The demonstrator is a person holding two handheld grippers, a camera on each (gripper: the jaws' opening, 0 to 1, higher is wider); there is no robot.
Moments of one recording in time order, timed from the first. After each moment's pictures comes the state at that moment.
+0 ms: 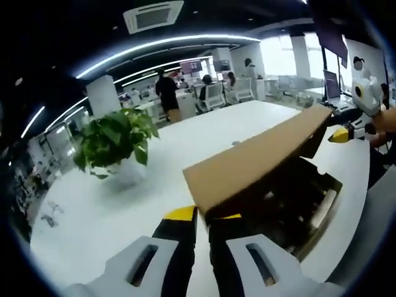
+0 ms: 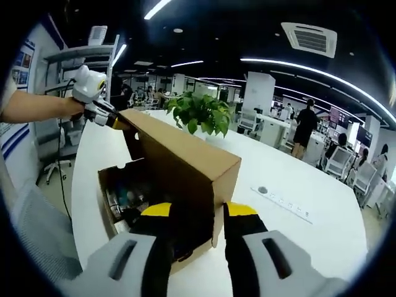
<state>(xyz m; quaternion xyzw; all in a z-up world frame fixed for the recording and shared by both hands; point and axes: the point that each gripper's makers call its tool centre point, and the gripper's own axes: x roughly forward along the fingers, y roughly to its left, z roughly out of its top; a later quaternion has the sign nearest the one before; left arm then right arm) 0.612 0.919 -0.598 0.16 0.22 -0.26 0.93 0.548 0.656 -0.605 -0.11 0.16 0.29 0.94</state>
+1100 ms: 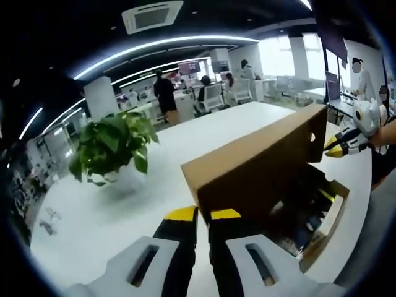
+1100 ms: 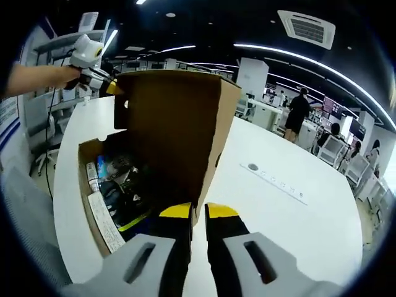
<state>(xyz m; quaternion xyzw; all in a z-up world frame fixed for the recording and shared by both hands) 0.649 0.915 -0.594 0.16 0.21 -0.28 0.92 0.563 0.624 -0.664 -0.14 0.21 0.25 0.94</state>
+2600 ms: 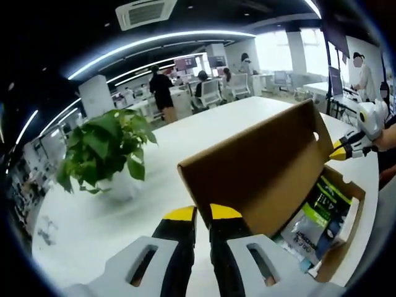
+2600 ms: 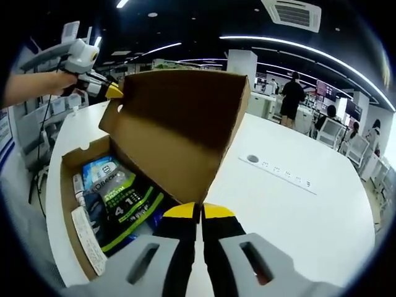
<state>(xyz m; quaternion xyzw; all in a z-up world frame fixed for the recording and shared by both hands) 0.710 0.902 -0.613 0.17 0.23 -0.29 0.91 0.601 0.625 -0.685 -0.09 0.23 0.23 0.94</state>
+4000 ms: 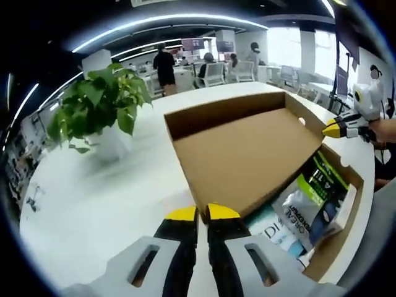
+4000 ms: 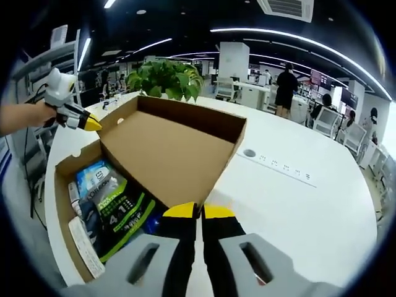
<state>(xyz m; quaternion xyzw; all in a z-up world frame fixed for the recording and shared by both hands) 0.668 0.916 -0.682 0.13 0.30 -0.27 0.90 0.616 0.623 -0.688 -0.07 0.26 0.20 0.94</state>
